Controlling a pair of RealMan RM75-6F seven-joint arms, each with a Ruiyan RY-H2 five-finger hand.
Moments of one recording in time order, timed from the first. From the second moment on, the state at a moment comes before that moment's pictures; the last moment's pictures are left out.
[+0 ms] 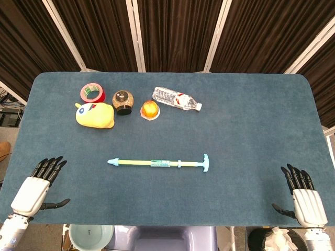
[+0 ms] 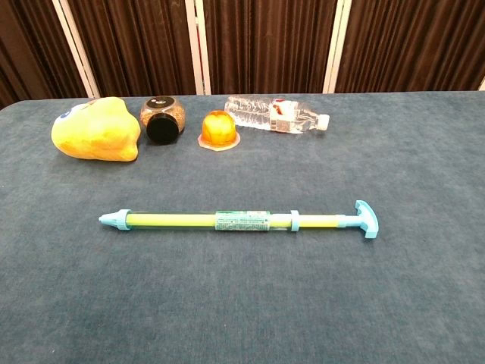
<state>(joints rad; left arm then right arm) -0.13 -1.17 0.09 -1.63 1.69 1.44 0.04 0.00 -1.19 -0.01 -1.56 -1.56 1.50 -0.02</state>
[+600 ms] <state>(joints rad) -0.14 -1.17 0.09 -1.63 1.69 1.42 0.05 -0.01 -1.19 -0.01 -1.56 -1.55 1.50 -0.02</state>
